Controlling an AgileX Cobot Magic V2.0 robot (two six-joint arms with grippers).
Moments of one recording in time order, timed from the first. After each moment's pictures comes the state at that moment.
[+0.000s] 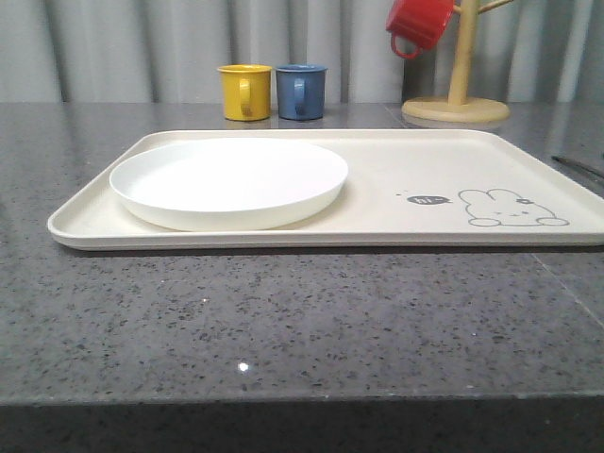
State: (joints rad) left arm -0.36 0.35 -0.78 -0.10 0.90 0.27; right arm -0.02 0.75 -0.61 0.02 0.58 0.04
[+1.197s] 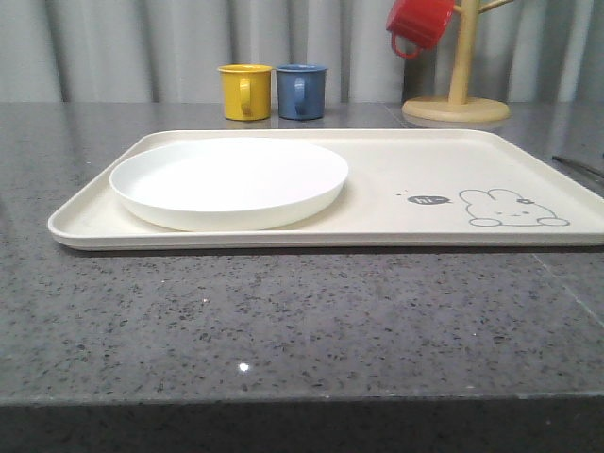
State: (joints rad) left arm -0.36 0.35 -0.78 -0.10 0.90 0.27; right arm -0.02 0.75 -0.62 0.02 0.60 0.04
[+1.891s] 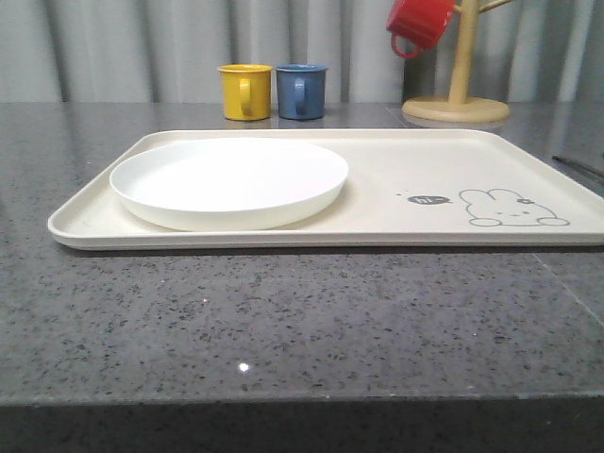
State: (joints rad) left arm -0.36 0.35 -0.78 -0.10 0.90 0.27; right arm -0.02 1.31 -1.14 0.07 0.99 -0.05
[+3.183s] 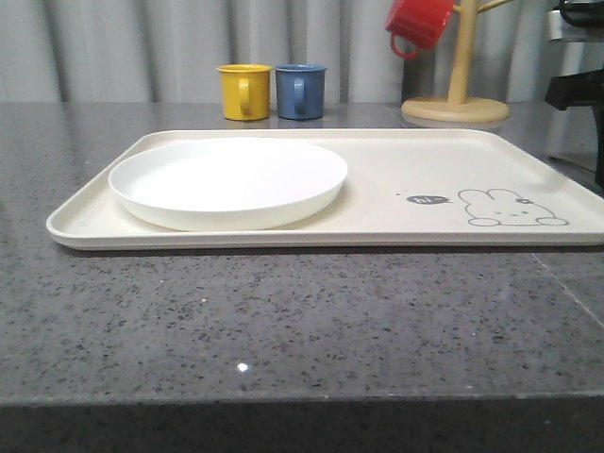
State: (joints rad) left arm -0.36 0.35 -0.78 -0.10 0.90 0.27; right arm 0.01 1.72 -1.34 0.06 1.00 -0.07
